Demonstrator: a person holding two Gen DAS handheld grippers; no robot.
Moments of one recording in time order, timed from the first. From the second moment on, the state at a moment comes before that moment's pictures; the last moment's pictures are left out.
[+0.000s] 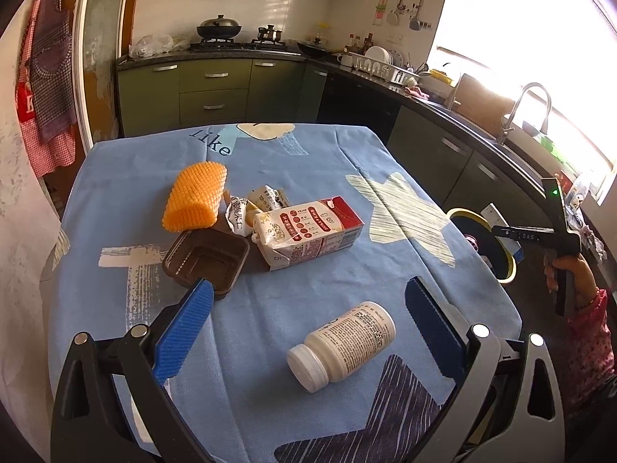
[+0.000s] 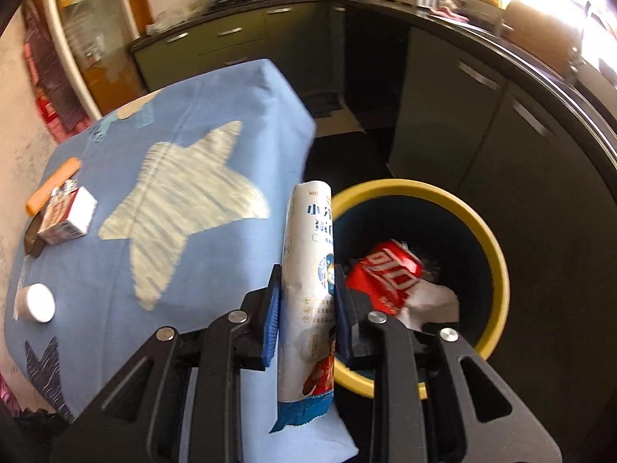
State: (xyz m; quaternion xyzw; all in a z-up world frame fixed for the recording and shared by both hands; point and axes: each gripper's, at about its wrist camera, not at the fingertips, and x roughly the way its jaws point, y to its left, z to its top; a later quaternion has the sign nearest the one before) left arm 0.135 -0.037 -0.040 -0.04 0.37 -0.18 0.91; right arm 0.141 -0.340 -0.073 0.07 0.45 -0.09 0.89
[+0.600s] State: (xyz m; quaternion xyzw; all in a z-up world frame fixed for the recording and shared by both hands) left arm 0.138 -0.059 -0.040 0.00 0.37 -0.21 0.90; right arm 0.112 -0.353 -0.086 0.11 0.41 -0.14 0.89
